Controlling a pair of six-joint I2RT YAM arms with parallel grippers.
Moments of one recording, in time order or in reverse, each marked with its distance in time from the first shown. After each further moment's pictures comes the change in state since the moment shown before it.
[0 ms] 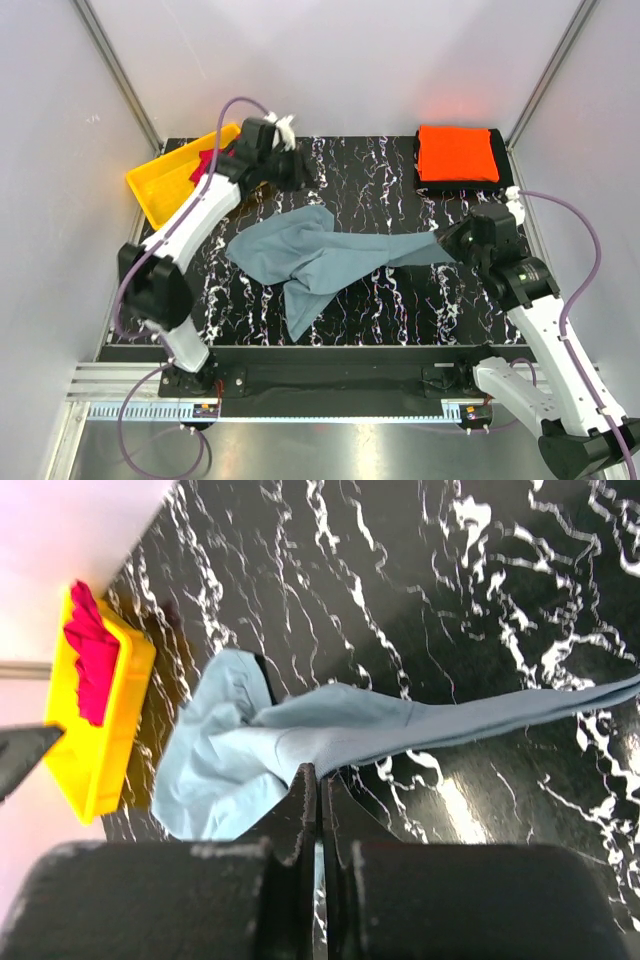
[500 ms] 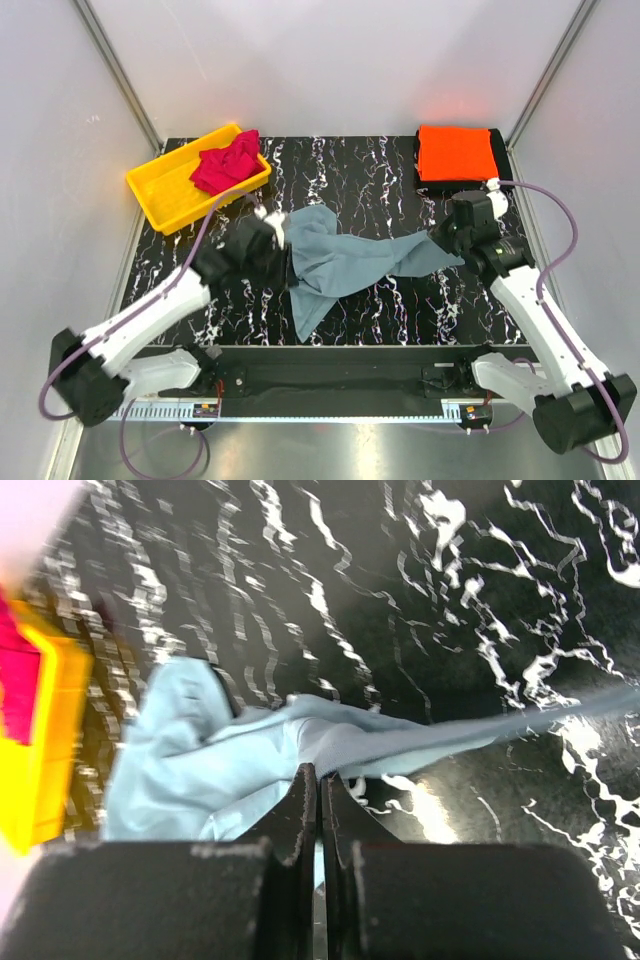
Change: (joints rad) left arm -0.255 -0.524 -0.628 -0.084 -0.292 -0.078; right arm -0.003 0.151 0.003 0.071 0.035 -0.026
